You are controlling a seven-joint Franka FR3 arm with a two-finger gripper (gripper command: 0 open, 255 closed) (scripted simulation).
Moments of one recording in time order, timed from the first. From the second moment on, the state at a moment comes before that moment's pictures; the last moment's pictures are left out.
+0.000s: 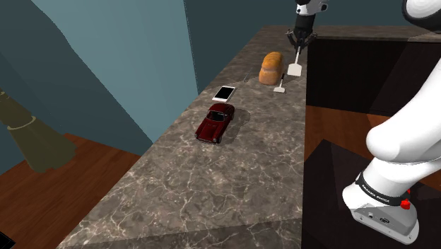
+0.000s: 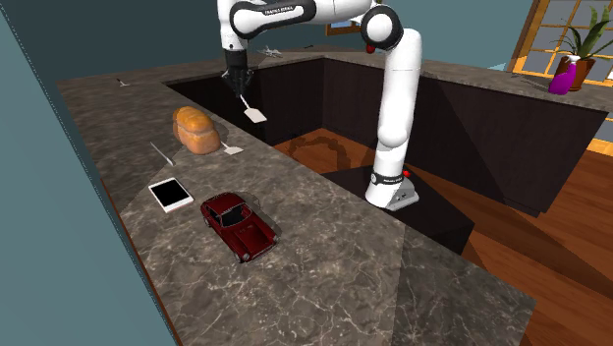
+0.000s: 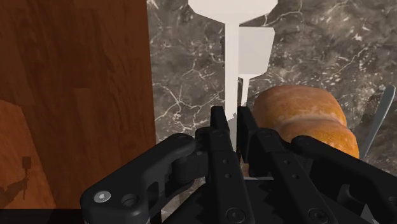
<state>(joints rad) -0.70 0.07 0.18 -1.66 -0.05 1.79 0.65</state>
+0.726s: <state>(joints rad) -0.73 0.19 0.16 -1.58 -0.07 1.83 0.59</state>
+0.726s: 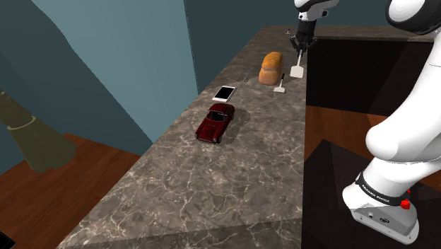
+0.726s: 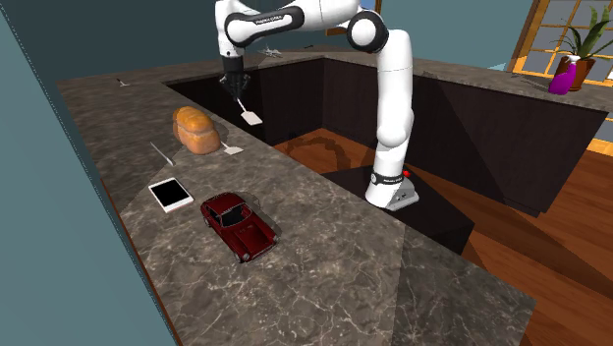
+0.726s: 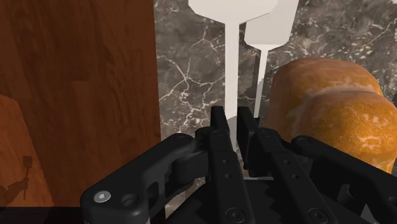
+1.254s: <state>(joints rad) -0.73 0.20 0.16 -1.68 -0.07 1.93 0.60</state>
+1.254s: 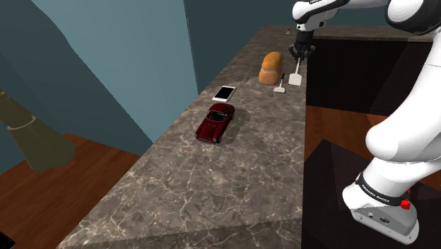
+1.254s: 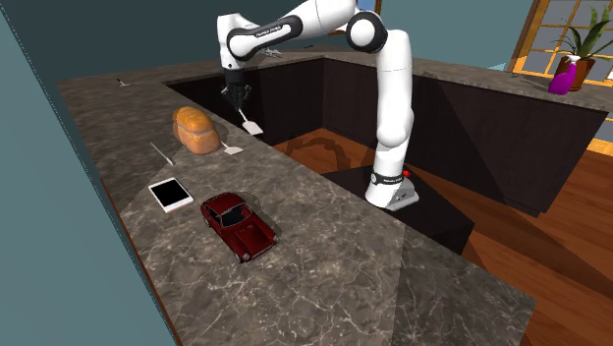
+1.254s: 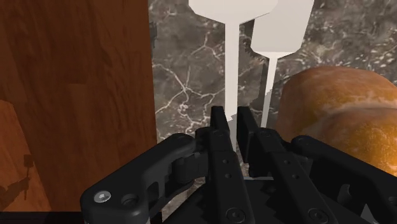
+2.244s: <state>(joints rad) -0.73 0.25 0.15 -1.82 -0.08 2.12 0.61</state>
